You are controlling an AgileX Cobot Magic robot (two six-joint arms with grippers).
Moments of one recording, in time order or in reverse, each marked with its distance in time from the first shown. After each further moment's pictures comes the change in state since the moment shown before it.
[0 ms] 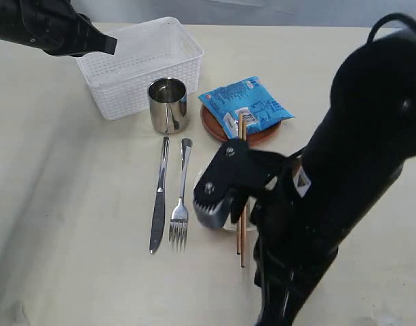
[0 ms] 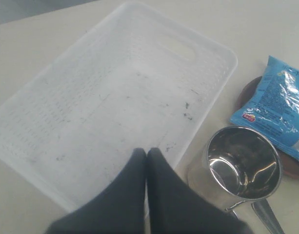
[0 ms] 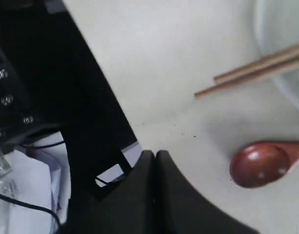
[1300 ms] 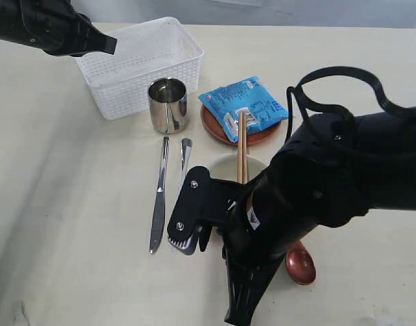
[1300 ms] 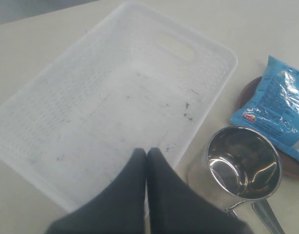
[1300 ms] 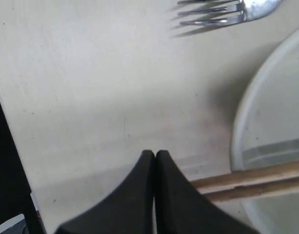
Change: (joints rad) left arm 0.000 0.000 0.000 0.000 0.000 0.000; right arm 0.105 0.184 0.094 -0.188 -0.431 -0.008
